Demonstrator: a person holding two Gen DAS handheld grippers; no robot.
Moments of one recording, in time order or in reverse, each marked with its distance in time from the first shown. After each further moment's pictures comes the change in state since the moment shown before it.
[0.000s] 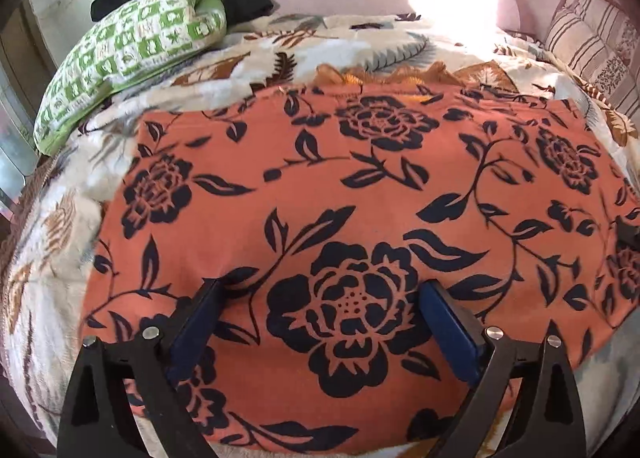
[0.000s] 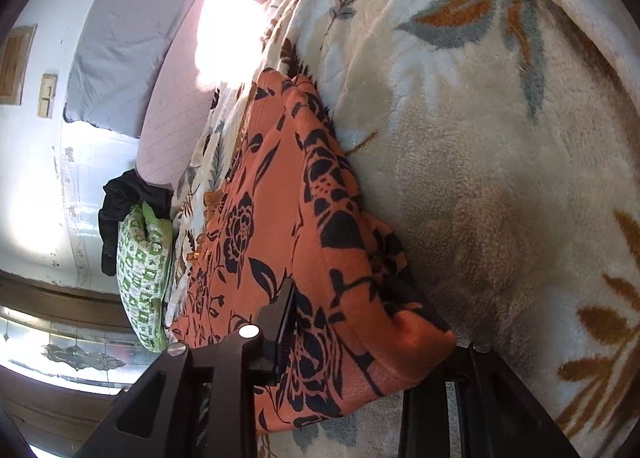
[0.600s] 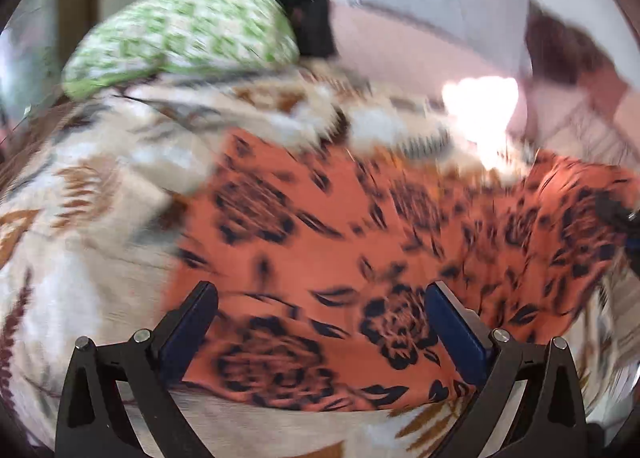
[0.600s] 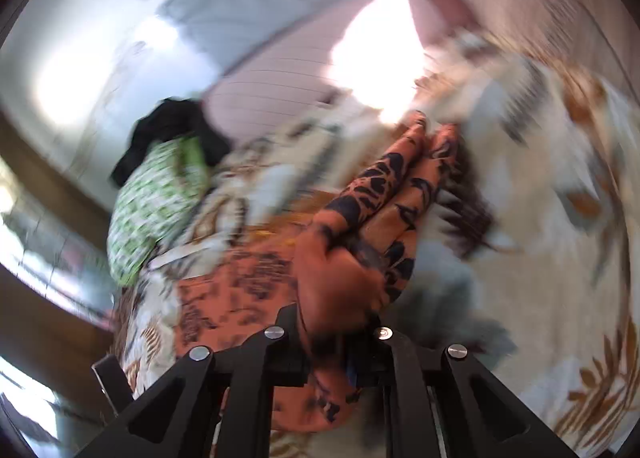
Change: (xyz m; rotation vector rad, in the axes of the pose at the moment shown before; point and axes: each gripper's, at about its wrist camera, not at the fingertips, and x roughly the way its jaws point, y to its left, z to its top) left arm -0.063 0.118 -0.015 -0.317 -0.173 -0.165; right arm -0.025 0.209 -0.054 -0.594 -0.104 -0.024
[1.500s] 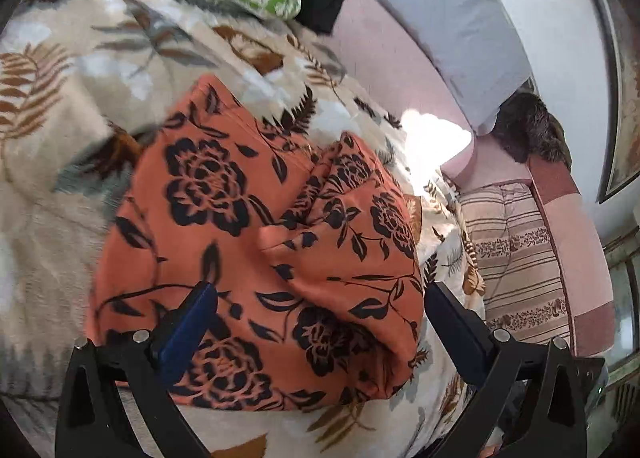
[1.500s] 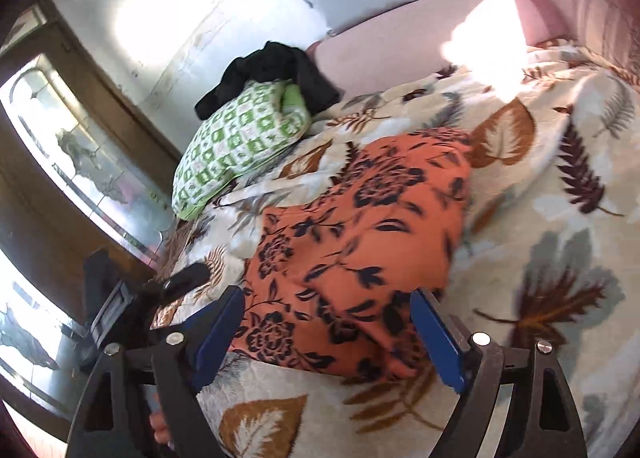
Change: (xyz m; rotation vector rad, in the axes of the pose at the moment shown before) left arm 0.056 0.016 0.019 -0.312 0.257 -0.458; right arm 0.013 0.027 -0.071 -0.042 0.054 0.195
